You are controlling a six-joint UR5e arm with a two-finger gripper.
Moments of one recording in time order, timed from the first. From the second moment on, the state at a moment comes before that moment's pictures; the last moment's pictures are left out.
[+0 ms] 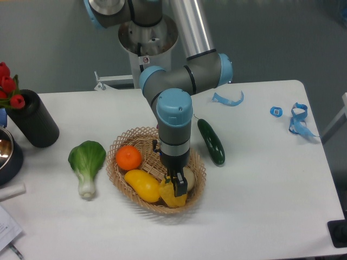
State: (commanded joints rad) arm 2.39 -1.98 -1.79 -0.69 1.48 1.66
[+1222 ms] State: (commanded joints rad) arm 2.47 -1.88 -1.75 -0.71 1.41 1.25
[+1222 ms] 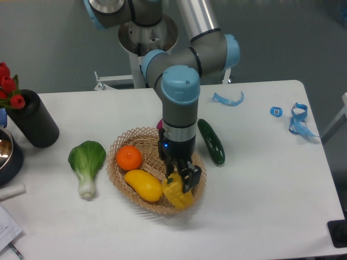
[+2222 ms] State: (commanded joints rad) arm 2.80 -1.85 -1.75 -0.85 1.41 1.28
